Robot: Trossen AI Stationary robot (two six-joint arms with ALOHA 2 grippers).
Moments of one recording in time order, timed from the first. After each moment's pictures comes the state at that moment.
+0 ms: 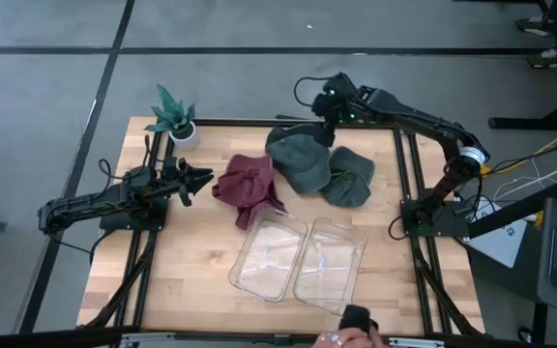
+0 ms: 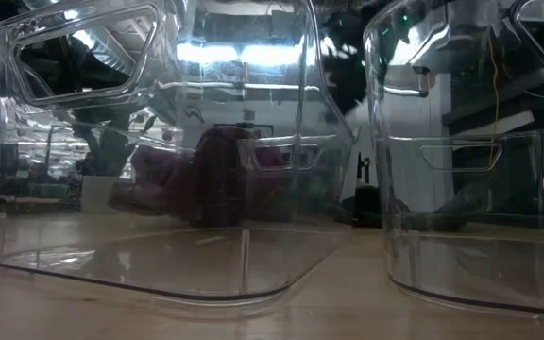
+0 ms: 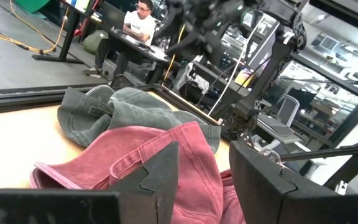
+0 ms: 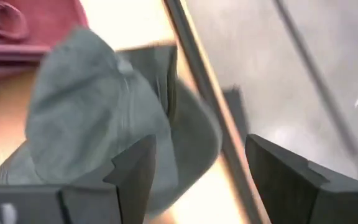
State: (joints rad) left arm 0.26 0.02 0.01 0.05 -0.08 -0.54; right arm -0.63 1.63 1.48 -0.69 0.03 -0.41
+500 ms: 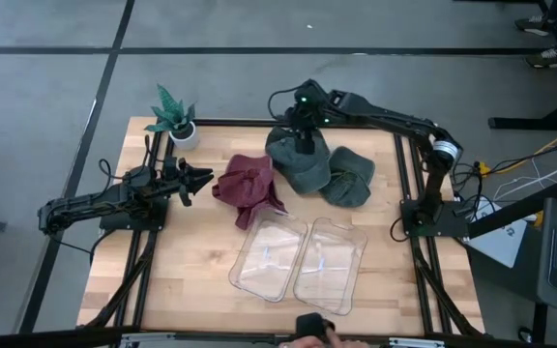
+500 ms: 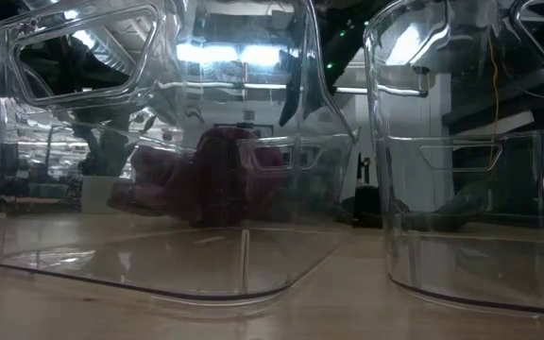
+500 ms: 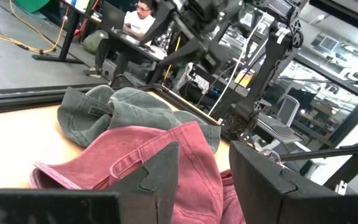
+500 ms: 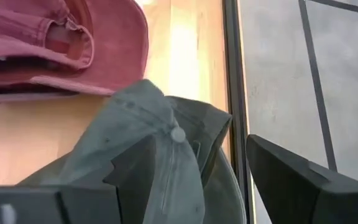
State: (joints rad) left arm 0.26 0.02 0.01 0.05 -0.08 -0.54; right arm -0.51 1.85 1.68 -0.68 -0.05 -0.59
